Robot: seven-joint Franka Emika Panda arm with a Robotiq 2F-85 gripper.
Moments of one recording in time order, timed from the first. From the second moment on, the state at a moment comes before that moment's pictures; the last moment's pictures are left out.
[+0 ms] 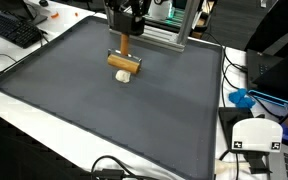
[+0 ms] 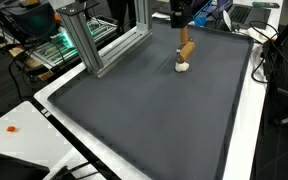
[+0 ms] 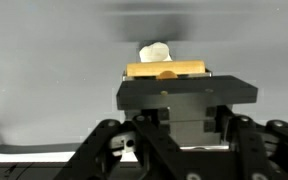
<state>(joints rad) 0.06 0.04 0.12 -2.18 -0.11 2.44 0.25</state>
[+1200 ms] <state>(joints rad) 0.07 0.15 0.09 -2.13 -0.12 2.47 0.25</state>
